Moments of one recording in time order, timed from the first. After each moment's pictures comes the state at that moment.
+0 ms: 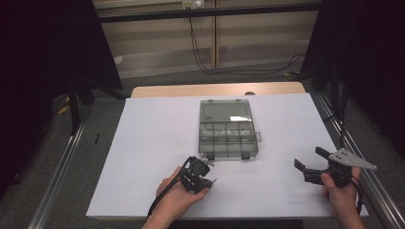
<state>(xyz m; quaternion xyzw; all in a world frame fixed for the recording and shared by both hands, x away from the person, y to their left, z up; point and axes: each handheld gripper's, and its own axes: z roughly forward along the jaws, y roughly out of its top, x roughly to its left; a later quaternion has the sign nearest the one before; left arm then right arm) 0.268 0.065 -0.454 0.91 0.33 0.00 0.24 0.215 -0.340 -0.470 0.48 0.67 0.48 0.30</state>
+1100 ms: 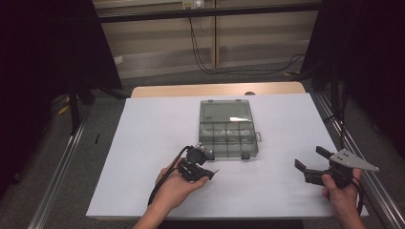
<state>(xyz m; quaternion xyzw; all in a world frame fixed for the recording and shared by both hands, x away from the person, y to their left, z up) 0.292 0.068 -0.432 0.90 0.32 -0.04 0.28 0.211 -0.340 -0.468 0.47 0.67 0.49 0.30</state>
